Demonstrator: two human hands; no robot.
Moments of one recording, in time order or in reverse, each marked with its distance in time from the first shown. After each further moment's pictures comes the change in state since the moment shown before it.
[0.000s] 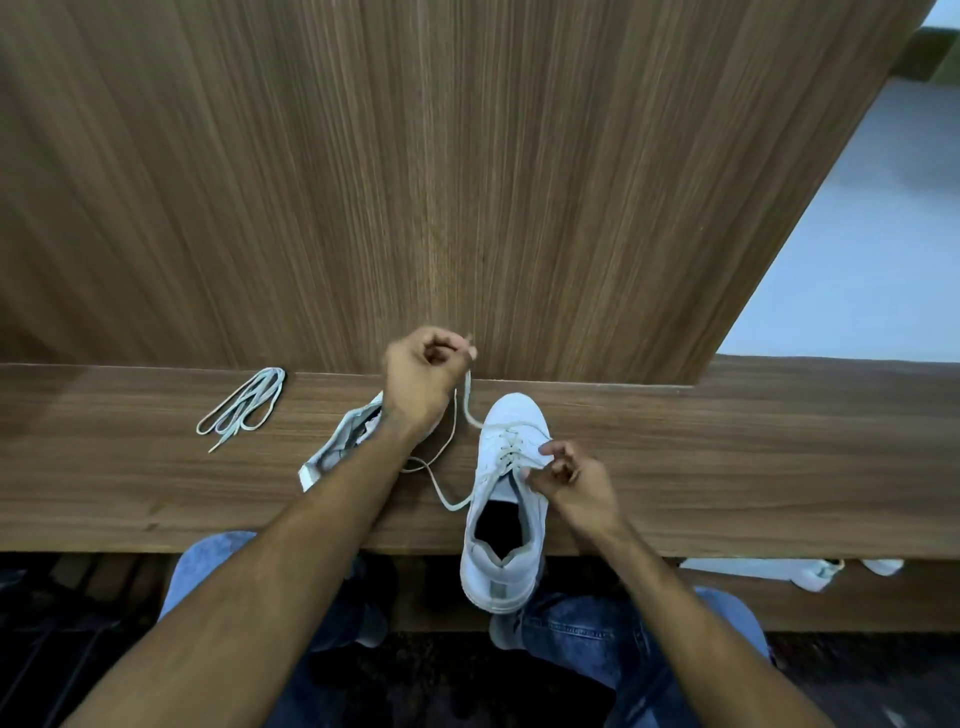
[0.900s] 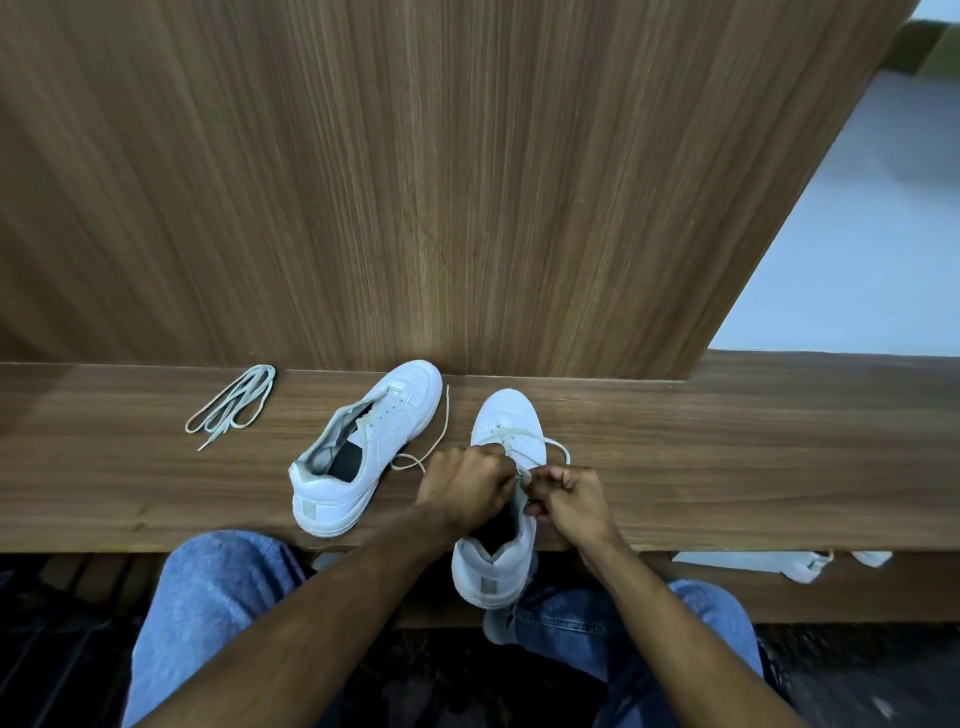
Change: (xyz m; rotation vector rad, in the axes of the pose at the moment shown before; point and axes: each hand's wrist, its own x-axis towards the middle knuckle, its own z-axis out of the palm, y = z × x) left_hand -0.078 -0.043 0.028 1.277 -0.656 0.309; right_hand -0.002 0.022 0.008 0.174 0.006 0.123
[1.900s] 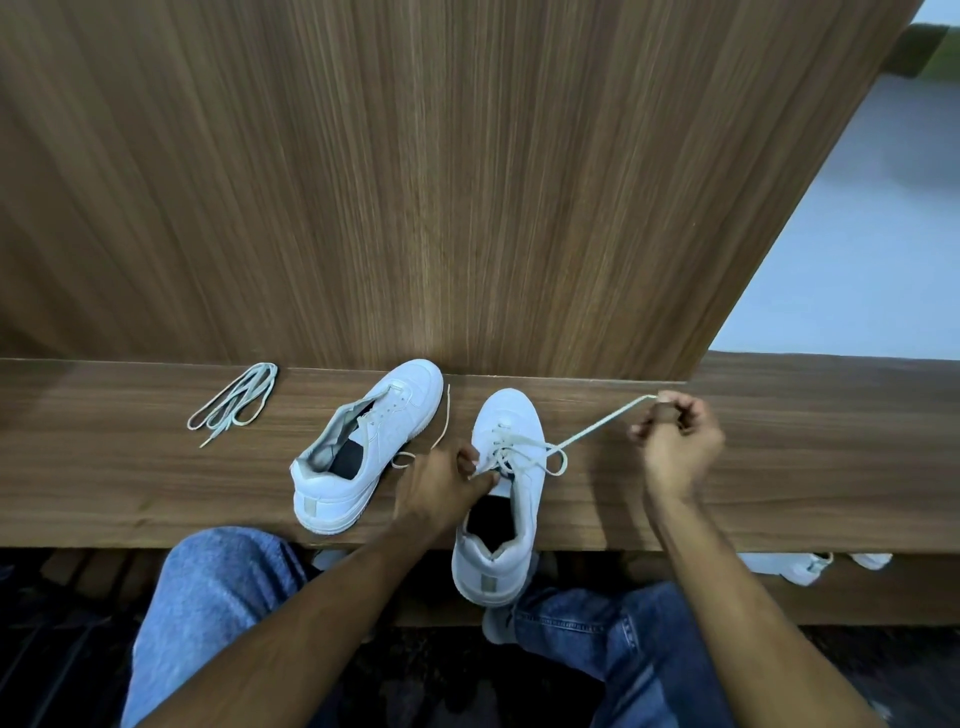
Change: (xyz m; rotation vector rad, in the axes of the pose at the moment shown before) left_hand -0.013 -0.022 0.017 -0.607 0.080 -0.428; right_hand 0.018 -0.053 -0.066 0.252 0.711 -0.366
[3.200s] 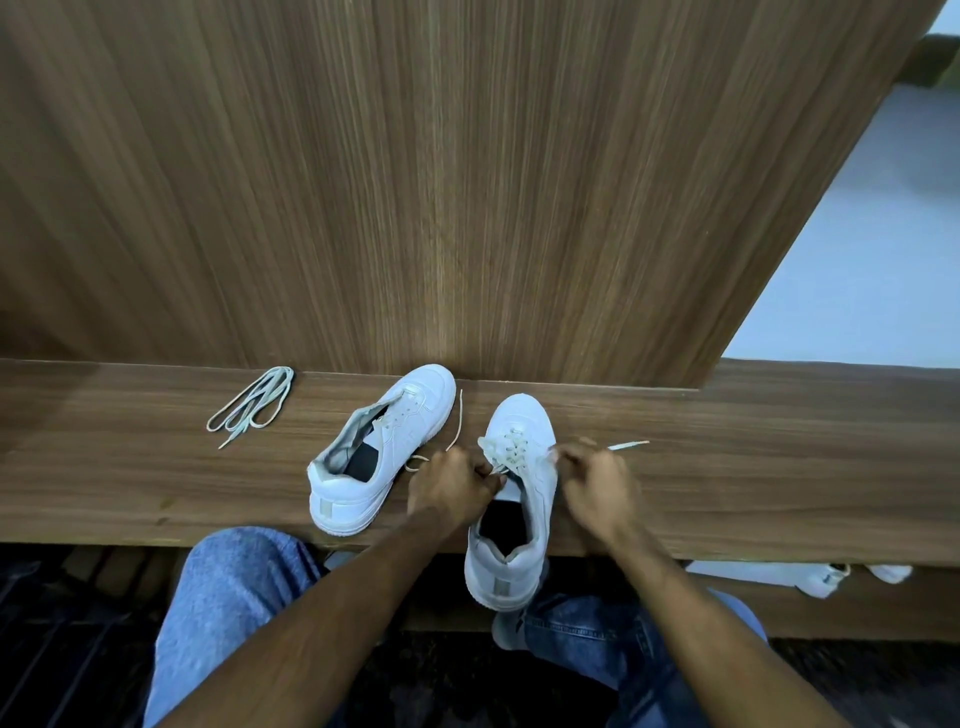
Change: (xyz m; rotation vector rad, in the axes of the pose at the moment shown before) left_hand 0.000 0.008 -0.007 0.084 -0.022 -0.015; right_hand -0.057 0.012 0.019 -0.748 -0.678 -0.347
